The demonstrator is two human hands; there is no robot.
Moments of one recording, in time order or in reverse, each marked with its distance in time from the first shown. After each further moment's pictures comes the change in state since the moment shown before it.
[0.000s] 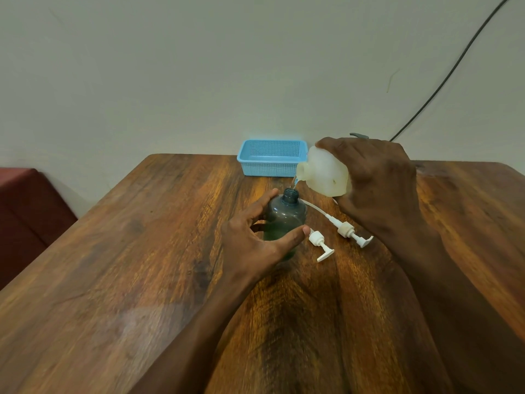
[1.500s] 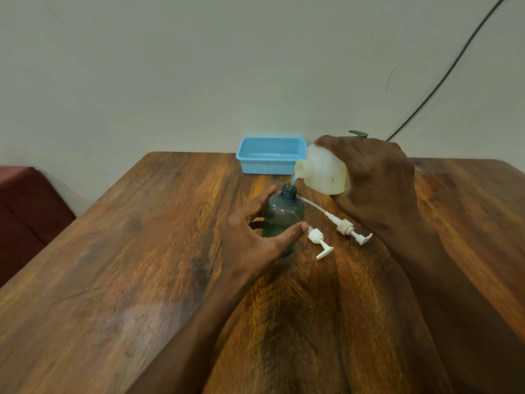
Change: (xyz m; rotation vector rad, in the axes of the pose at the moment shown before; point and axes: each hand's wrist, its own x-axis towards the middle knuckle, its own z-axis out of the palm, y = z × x) left_hand 0.001 0.005 -0.001 0.019 -0.014 -0.001; right_hand -0.001 -0.003 -0.001 -0.035 -0.003 0.021
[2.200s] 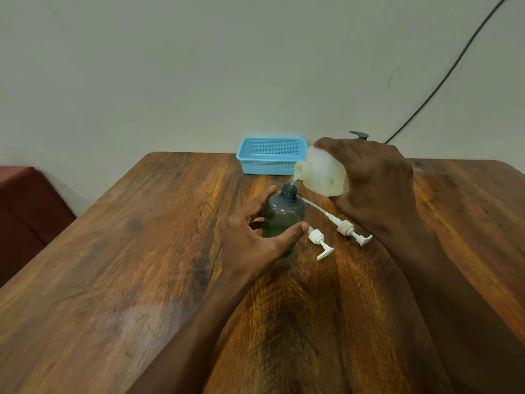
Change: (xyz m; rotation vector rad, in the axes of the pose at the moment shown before) left_hand 0.002 -0.002 0.000 -0.014 -0.001 0.011; right_hand 0.000 0.000 0.004 0.019 -0.015 -0.007
